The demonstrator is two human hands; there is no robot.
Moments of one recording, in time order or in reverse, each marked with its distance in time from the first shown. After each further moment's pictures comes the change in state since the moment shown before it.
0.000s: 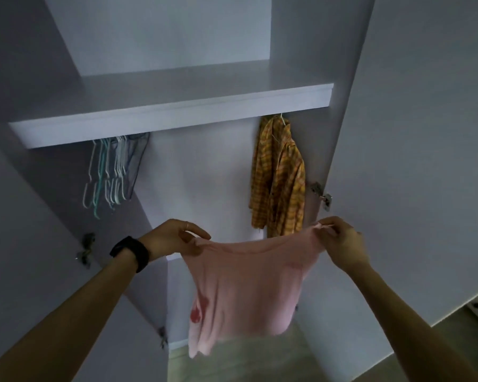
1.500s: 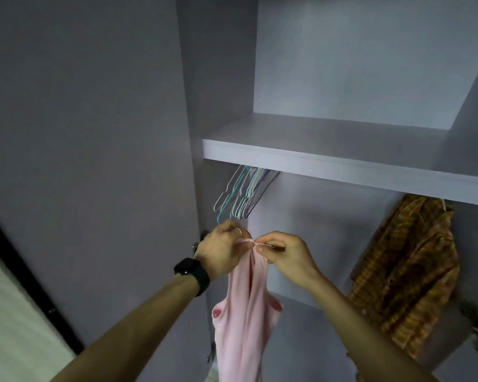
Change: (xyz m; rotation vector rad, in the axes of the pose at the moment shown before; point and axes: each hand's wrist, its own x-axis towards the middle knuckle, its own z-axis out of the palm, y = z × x) left_hand -0.093 0.003 -0.024 0.482 0.893 -0.136; right_hand 0.003 -0.257 0.159 0.611 -0.810 -0.568
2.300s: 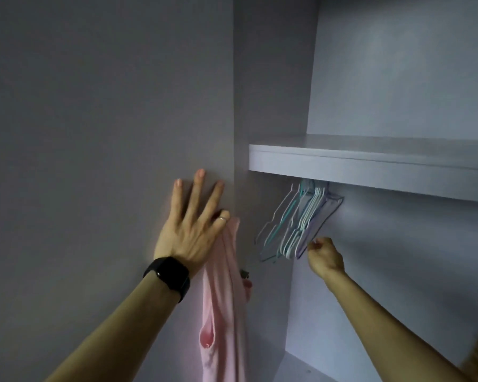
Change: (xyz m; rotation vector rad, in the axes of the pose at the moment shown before) left_hand 0.053 -0.127 -0.038 1.371 0.188 -0.148; right_hand 0.215 0.128 0.059 -0.346 0.236 0.331
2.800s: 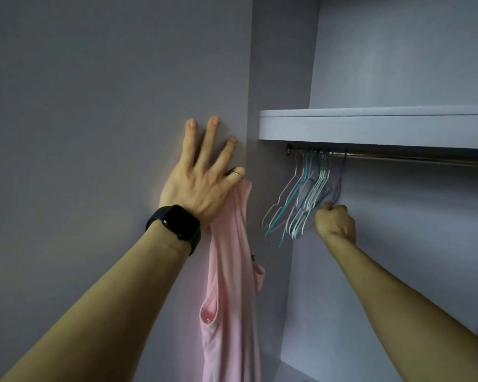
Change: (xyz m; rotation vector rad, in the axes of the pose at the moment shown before) left_hand 0.005 0.003 0.028 0.062 0.366 -0.033; right_hand 0.025 -0.011 0.028 0.084 0.370 0.041
